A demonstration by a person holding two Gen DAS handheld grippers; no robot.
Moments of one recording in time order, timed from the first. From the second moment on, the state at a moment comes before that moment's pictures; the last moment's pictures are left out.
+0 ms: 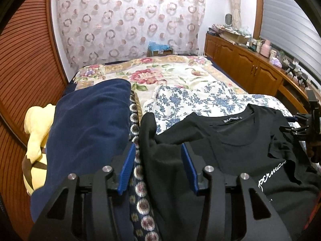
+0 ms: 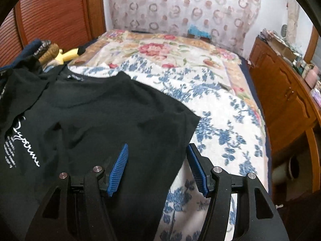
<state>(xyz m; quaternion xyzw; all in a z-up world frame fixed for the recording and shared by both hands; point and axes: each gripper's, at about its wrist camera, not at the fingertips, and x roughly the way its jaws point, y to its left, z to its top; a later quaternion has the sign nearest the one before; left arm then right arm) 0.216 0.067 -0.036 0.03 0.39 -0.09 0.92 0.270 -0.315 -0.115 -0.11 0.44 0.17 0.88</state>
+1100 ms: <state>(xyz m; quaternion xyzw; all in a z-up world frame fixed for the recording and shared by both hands) 0.224 0.056 -0.055 0.07 0.43 -0.07 0.90 0.299 -0.321 -0.117 -0.09 0.44 0.18 0.87</state>
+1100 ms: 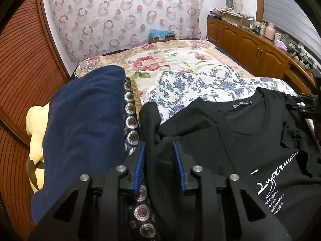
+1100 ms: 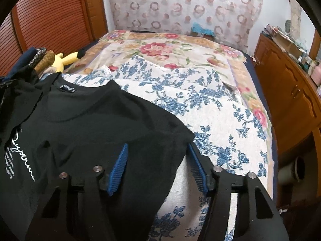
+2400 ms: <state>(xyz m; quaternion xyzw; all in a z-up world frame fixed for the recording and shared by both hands) -0.007 0.095 0.009 -0.04 0.28 -0.12 0.95 0.067 -0.331 0.006 -0.06 0.28 0.21 0.93</state>
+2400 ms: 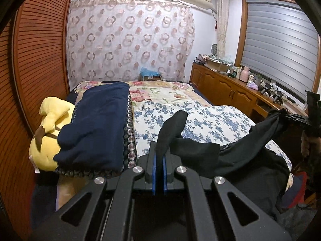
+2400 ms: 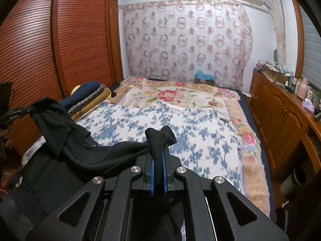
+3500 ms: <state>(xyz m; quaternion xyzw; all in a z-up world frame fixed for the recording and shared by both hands) -0.010 0.121 -0.048 -0.02 0.36 -0.12 0.92 0.048 -0.363 -0.056 -0.07 0.38 0.16 0.91</state>
